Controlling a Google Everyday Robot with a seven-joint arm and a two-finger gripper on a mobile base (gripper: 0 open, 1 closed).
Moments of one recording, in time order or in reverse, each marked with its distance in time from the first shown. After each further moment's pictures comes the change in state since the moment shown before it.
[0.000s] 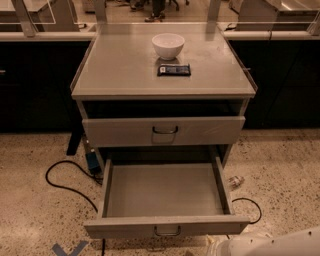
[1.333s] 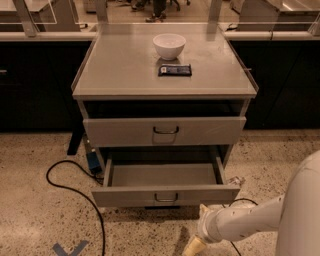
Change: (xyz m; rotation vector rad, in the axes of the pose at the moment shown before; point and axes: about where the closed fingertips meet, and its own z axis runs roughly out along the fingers) arm -0.059 -0.092 -0.001 0.159 -0.038 -0.003
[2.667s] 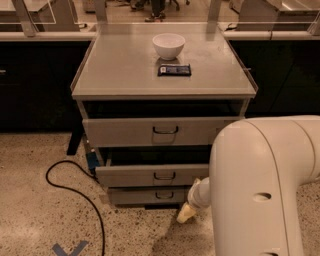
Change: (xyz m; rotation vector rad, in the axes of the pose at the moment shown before) arm -0.044 -0.106 0.049 0.105 0.061 0.006
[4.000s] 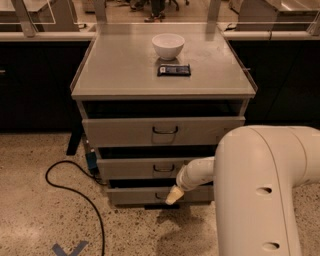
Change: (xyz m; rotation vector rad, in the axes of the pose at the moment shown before) arm -0.071 -0.046 0.034 -0.006 -0.079 -0.052
